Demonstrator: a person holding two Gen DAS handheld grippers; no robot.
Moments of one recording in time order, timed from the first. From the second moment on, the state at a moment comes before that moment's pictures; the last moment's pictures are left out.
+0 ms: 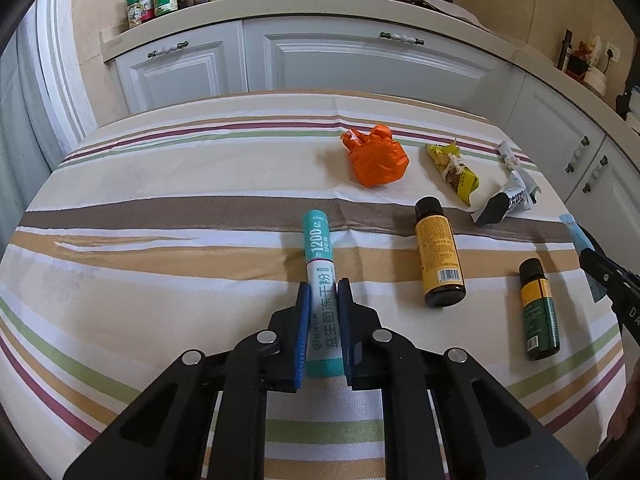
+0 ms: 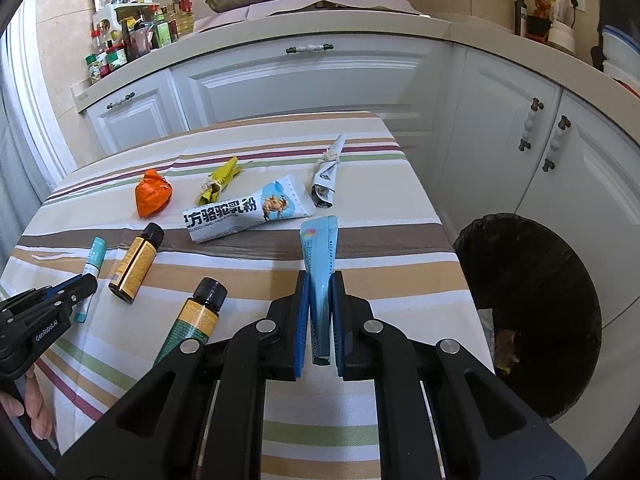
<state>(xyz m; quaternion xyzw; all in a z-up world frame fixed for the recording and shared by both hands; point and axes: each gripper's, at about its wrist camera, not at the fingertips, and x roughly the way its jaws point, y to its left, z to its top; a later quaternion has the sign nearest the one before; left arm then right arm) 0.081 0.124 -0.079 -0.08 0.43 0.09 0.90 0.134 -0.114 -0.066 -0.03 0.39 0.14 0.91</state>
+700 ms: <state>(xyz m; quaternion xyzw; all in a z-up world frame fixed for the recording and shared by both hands) 0.051 0.119 -0.046 -0.06 0.34 0.09 0.93 0.115 -0.112 -0.047 -0.03 0.34 0.14 0.93</state>
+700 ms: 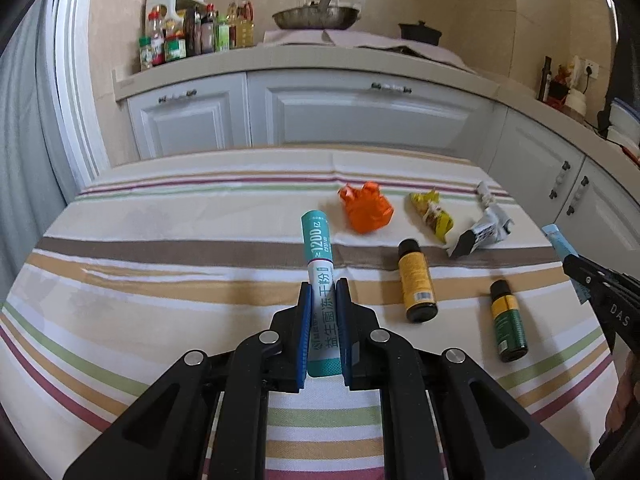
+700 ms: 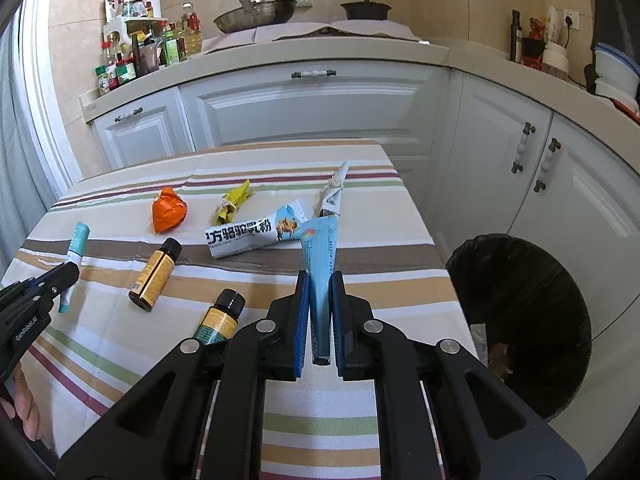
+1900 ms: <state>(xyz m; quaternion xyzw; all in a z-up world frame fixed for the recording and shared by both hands) 0.085 -0.078 0.007 0.00 0.27 -0.15 0.95 0.087 -0.272 -0.004 0.01 0.27 -0.03 0.96</state>
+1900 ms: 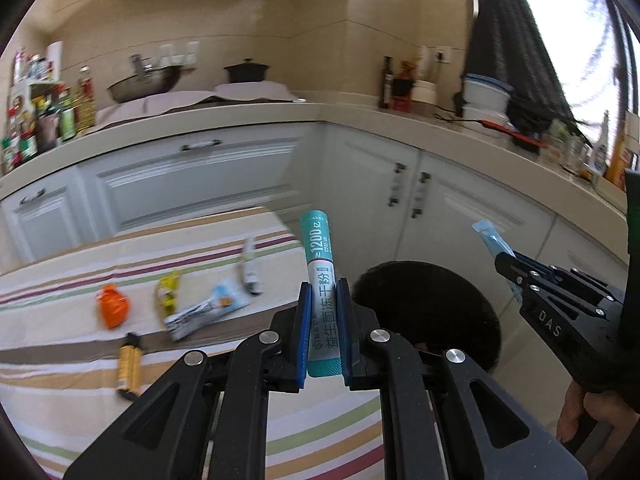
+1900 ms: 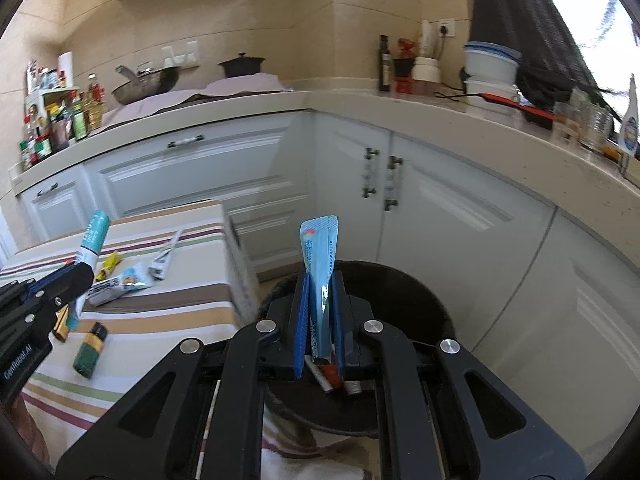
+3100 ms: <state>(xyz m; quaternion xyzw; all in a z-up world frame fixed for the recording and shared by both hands) 0.152 -0.198 -0.029 0.06 0.31 -0.20 0.93 0.133 -0.363 -0.049 0.07 0.29 -0.10 0.95</state>
